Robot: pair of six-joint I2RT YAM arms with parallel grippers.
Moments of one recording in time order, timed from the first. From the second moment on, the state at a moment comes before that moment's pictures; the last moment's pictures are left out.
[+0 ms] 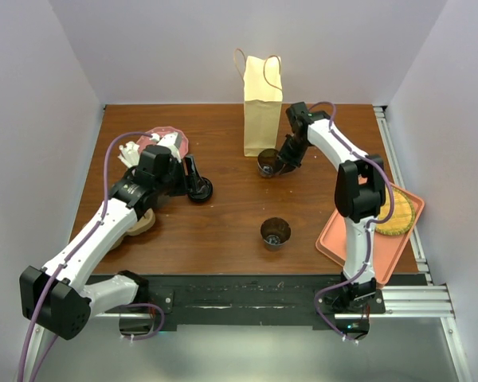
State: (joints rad) left arm -0.41 1.13 0.97 -0.50 0.05 -0.49; right arm 0.30 2.15 1.86 -1.04 -0.15 0.80
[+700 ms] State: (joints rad) left arm -0.48 1.25 1.06 -0.50 0.02 -0.35; right arm 0.30 2.09 2.02 -1.08 -0.12 0.70
